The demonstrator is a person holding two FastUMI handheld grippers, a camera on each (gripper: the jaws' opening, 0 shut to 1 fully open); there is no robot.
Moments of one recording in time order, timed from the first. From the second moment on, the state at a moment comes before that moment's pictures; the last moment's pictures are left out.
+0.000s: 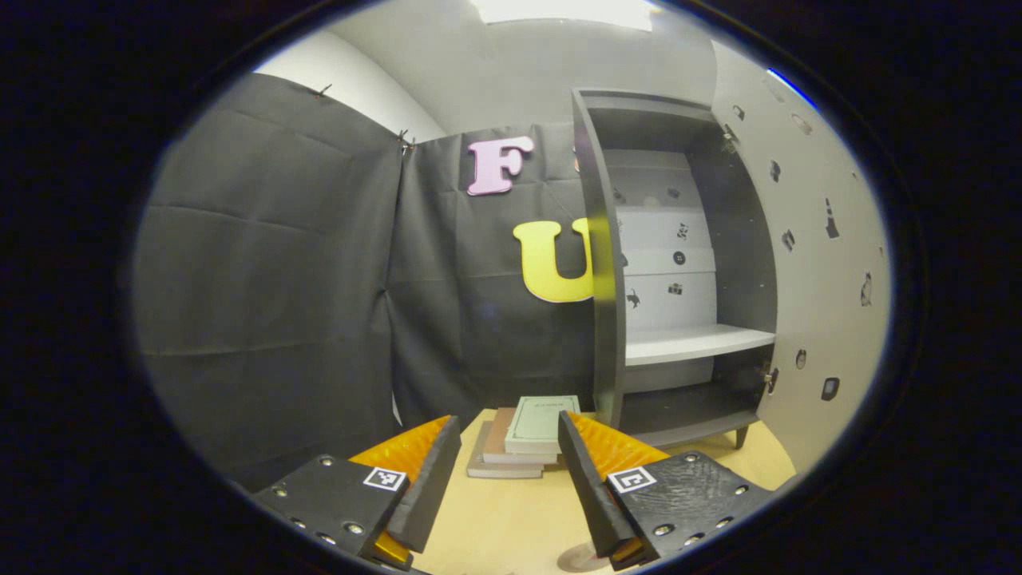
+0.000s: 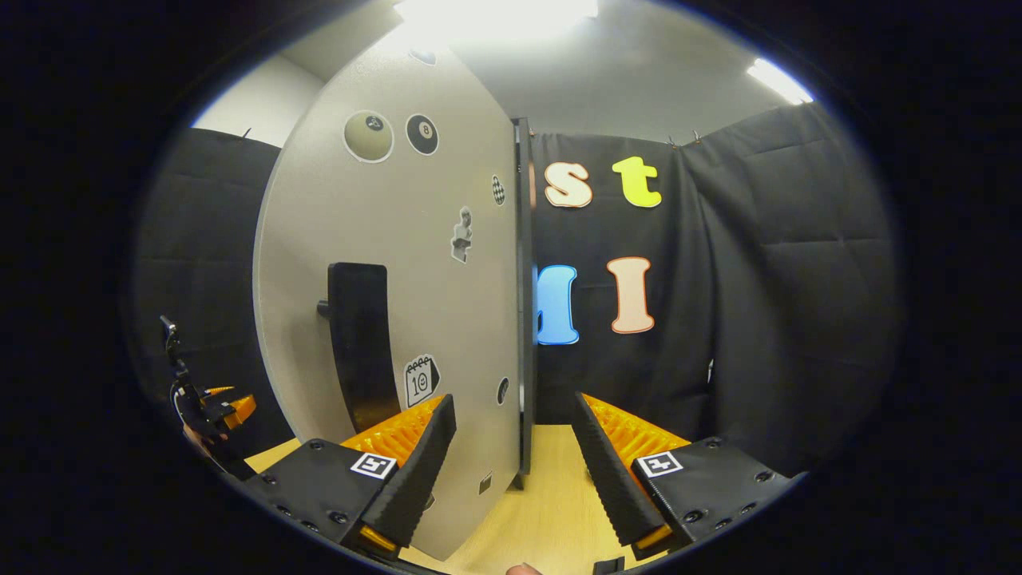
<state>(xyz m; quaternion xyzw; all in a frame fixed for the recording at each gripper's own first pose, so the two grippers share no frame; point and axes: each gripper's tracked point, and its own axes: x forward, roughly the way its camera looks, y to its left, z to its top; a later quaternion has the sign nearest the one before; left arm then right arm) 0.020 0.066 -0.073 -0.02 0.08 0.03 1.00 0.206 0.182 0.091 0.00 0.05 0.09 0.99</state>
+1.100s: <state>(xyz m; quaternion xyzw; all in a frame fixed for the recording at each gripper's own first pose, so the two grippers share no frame) -0.014 0.180 -0.102 -0.04 0.09 0.05 0.99 0.263 0.346 0.089 0.05 0.04 0.16 0.98</state>
